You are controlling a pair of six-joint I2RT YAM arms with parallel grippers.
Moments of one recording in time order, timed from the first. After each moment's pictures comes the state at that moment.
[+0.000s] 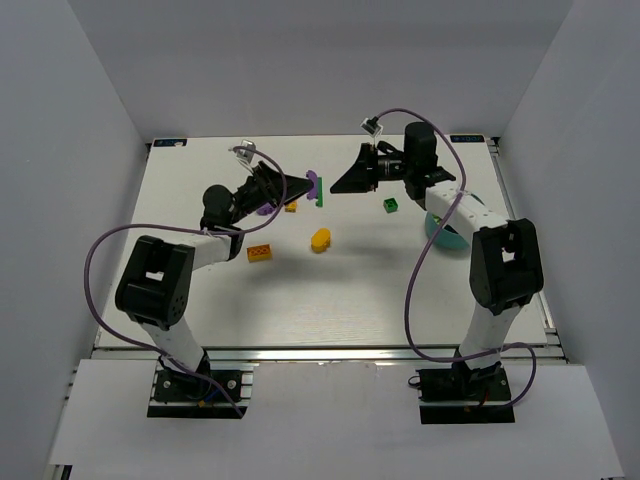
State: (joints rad) left arm -0.28 1.72 0.85 1.26 0.77 -1.38; right arm 0.34 1.83 1.40 0.21 -1.21 0.63
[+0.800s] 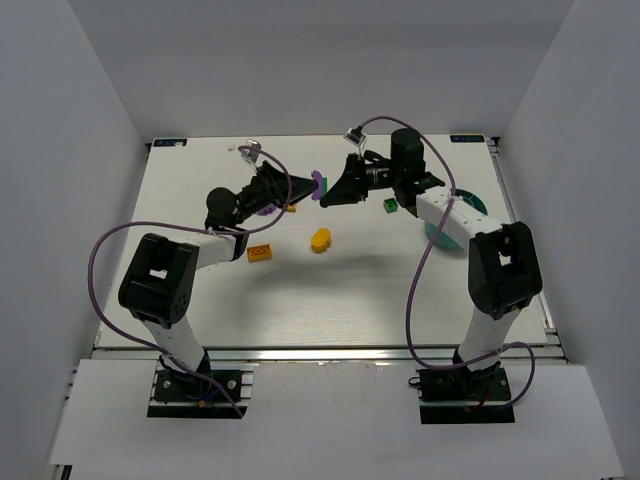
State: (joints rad) left arm -0.32 1.75 0.87 1.36 0.77 -1.46; right arm 0.42 1.81 1.37 0.25 -1.25 0.68
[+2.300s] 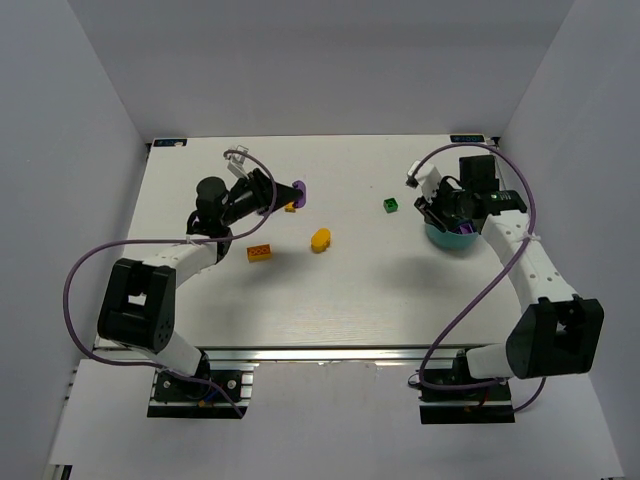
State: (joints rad) left arm -0.24 1.56 0.83 0.74 0.71 -0.94; right arm 0.14 1.36 1.20 -0.69 -0.37 -0.86
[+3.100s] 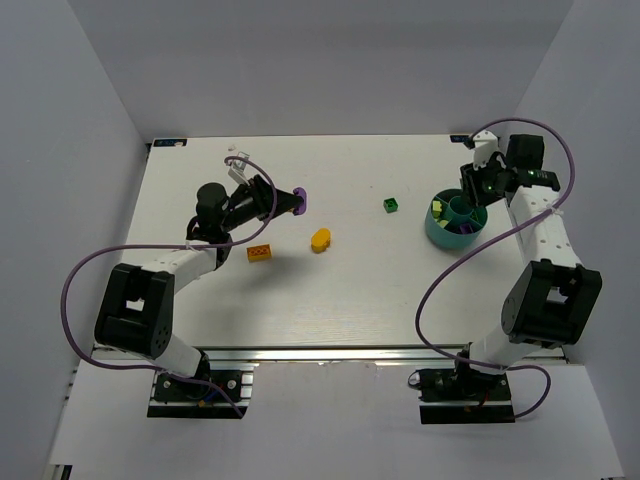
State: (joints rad) left arm -0.25 1.52 0.77 0.74 0.71 -0.94; right arm -0.14 1.56 1.39 -0.66 -0.35 -0.54
